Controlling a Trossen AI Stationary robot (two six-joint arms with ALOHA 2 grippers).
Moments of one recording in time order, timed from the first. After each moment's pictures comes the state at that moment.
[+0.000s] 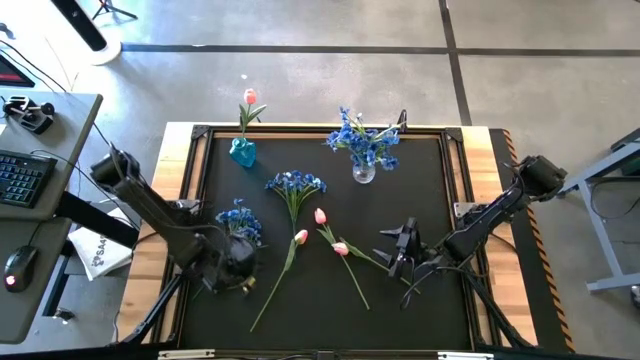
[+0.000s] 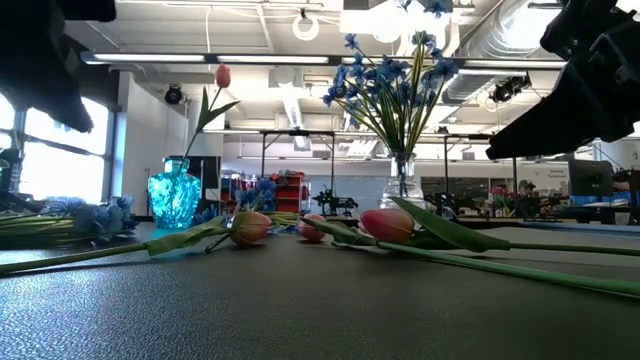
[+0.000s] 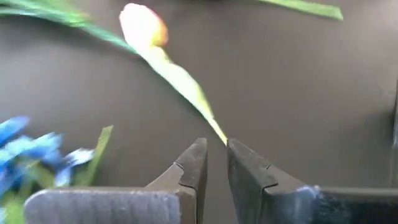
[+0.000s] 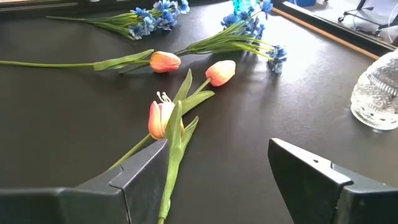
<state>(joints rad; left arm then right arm) -0.76 1.38 0.78 -0.49 -0.56 -1.13 0.71 1.39 0.44 0.18 0.96 0.66</state>
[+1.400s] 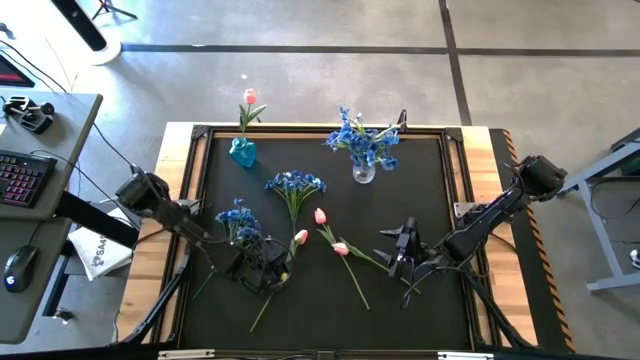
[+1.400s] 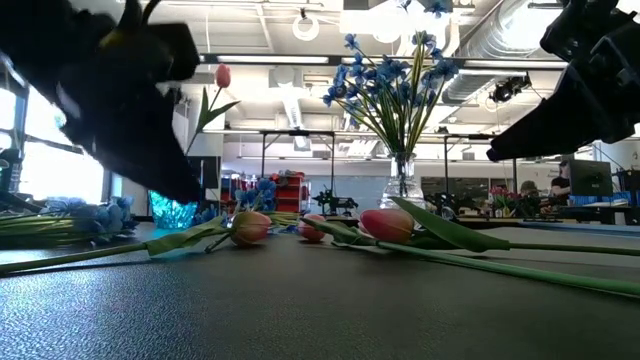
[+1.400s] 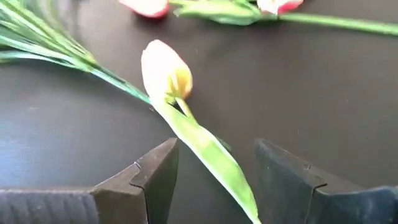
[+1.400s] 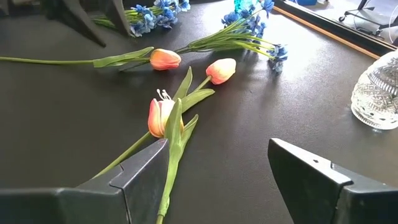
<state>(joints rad) -0.60 1.72 0.86 -0.31 -0.69 -1.04 0.71 1.39 0.44 0.17 0.95 0.67</state>
